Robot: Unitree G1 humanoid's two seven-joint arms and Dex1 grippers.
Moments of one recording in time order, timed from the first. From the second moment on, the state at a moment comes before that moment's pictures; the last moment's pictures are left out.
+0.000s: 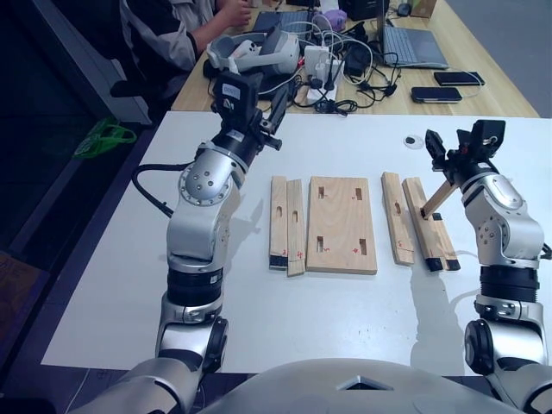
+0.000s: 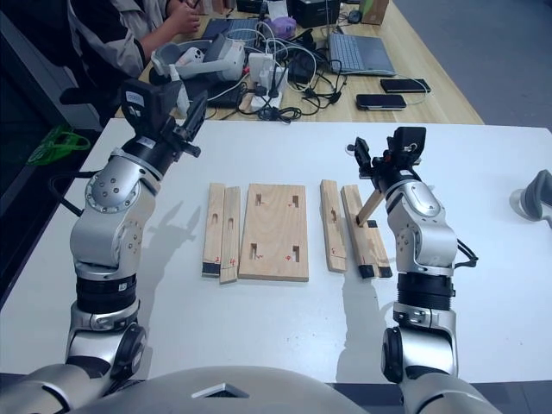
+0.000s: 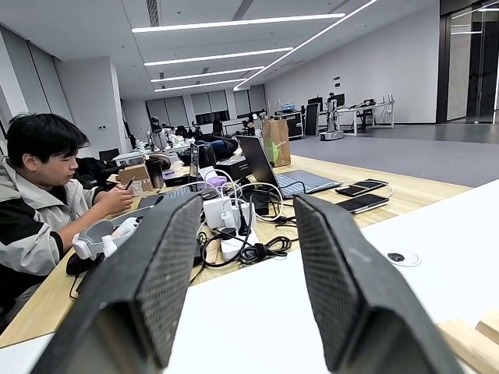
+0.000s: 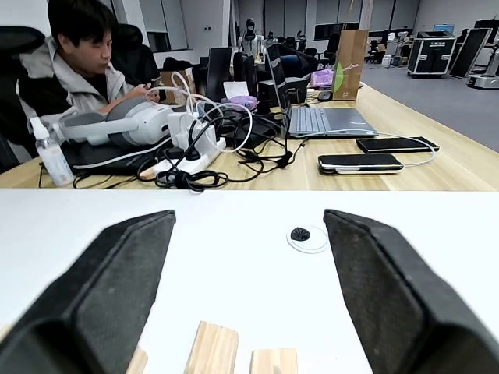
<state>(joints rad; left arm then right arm) -0.43 0.20 -0.02 -0.32 -0.12 0.50 -0.21 -0.36 -0.31 -0.21 0.06 0.35 0.46 0.18</state>
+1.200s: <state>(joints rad) -0.43 0.19 -0.03 -0.31 -0.12 0.49 -0.21 -0.43 -0.37 -0.10 0.07 0.28 0.63 0.16</state>
